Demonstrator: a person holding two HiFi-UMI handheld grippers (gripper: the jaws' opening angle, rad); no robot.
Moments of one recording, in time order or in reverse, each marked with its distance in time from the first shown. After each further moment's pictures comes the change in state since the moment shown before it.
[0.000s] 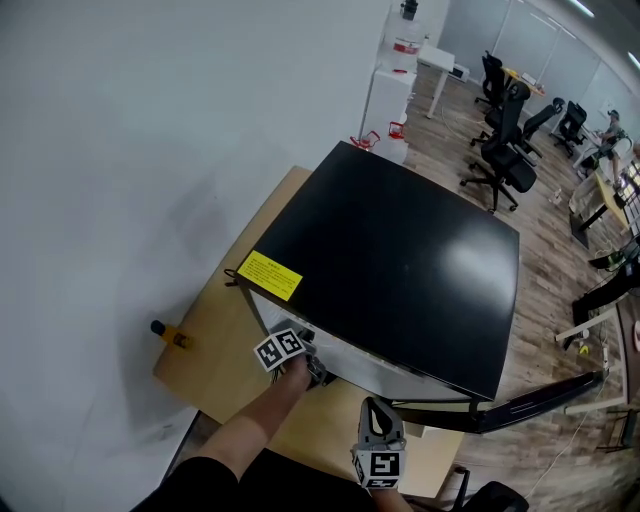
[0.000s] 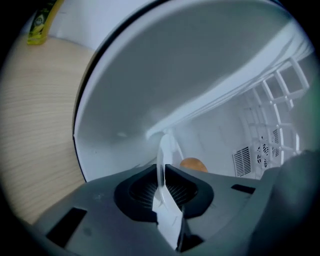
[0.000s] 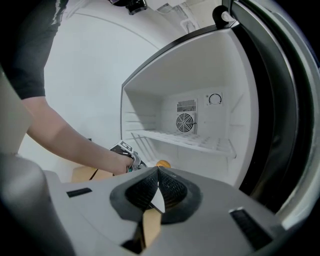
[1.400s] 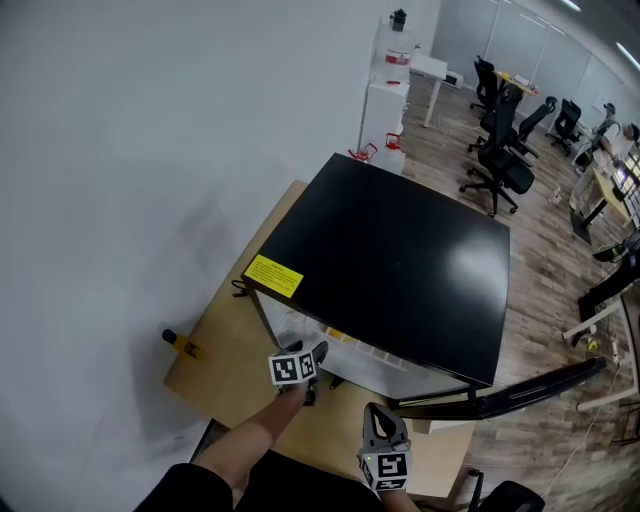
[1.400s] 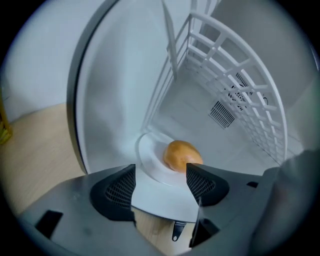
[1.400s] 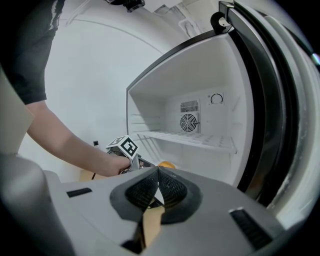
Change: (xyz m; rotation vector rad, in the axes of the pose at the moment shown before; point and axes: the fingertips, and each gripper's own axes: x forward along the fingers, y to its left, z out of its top) left arm -0.035 -0.015 -0.016 0.600 0.100 0.040; right arm -0.014 0.012 -0.003 0.028 -0.011 0.049
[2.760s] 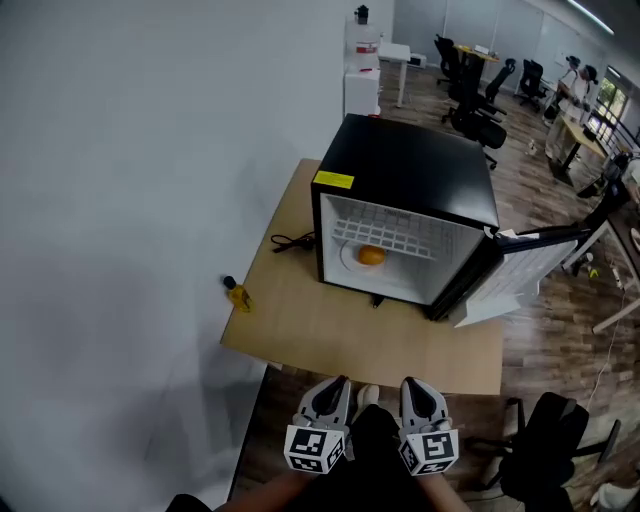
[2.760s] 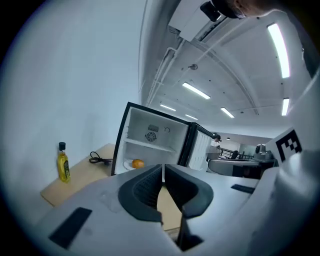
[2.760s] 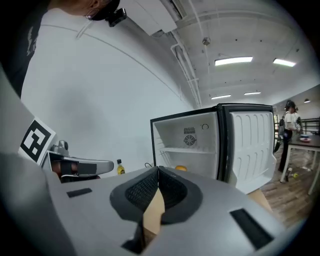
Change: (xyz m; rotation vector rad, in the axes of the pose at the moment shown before) left arm -0.436 -0.101 -0.108 0.464 -0.348 -0.258; right arm -0.204 0.177 0.029 0.121 -0.140 -0.139
